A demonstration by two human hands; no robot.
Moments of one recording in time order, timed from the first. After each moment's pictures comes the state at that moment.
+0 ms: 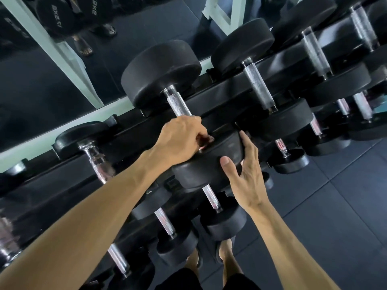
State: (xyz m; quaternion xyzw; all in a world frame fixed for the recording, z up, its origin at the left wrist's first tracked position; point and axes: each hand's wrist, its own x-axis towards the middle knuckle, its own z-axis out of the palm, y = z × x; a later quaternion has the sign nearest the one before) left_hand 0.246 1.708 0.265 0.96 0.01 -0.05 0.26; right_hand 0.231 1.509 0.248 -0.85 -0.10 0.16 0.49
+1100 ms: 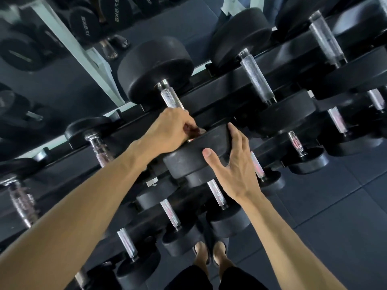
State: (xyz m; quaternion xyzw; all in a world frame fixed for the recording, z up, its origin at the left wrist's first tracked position) left_hand 0.249 1.698 0.280 0.96 0.08 -0.09 0.27; right_hand 0.243 1.498 0.251 -0.85 -0.14 0.20 0.47
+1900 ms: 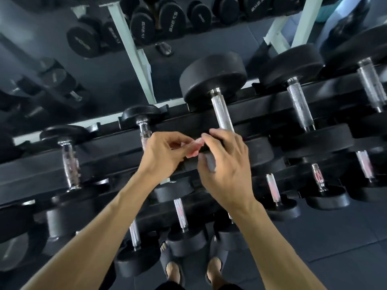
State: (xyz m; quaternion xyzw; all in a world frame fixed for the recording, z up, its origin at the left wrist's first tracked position) left_hand 0.119 1.702 0.320 0.77 0.33 0.11 0.54; right_hand 0.194 1.567 0.283 -0.81 -0.41 -0.07 0.40
